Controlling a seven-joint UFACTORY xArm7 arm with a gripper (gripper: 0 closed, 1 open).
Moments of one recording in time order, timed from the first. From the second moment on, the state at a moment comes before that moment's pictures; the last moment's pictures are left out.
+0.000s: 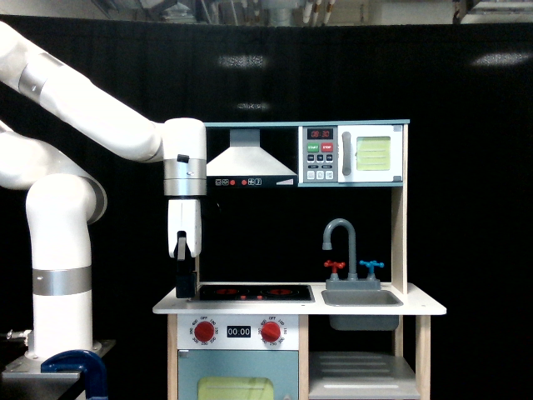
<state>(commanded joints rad) 0.02 -0.86 0.06 0.14 0.05 0.99 -0.04</state>
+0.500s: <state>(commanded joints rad) 0.03 -0.92 0.04 0.11 0.03 0.97 -0.09</state>
